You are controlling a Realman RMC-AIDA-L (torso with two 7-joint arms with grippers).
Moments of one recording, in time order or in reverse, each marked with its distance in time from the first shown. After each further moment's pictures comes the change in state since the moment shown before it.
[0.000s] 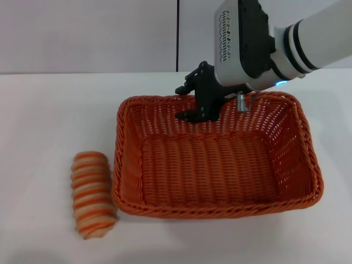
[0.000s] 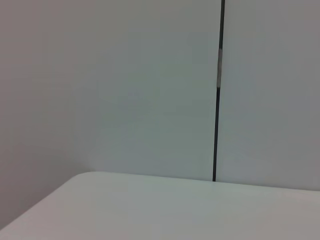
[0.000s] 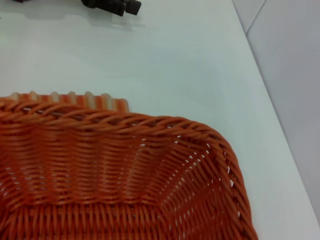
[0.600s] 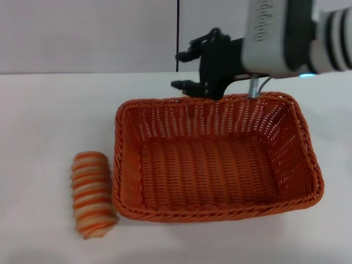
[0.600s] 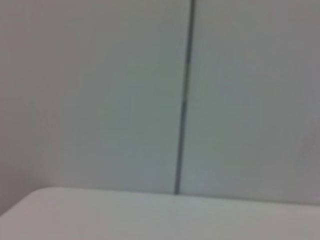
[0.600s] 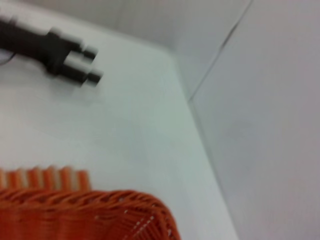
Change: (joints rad) left arm 0.054 0.016 0.237 0.134 0.007 0.033 -0.212; right arm -0.318 -0.001 -0.078 -0.544 0.037 -0.022 0.165
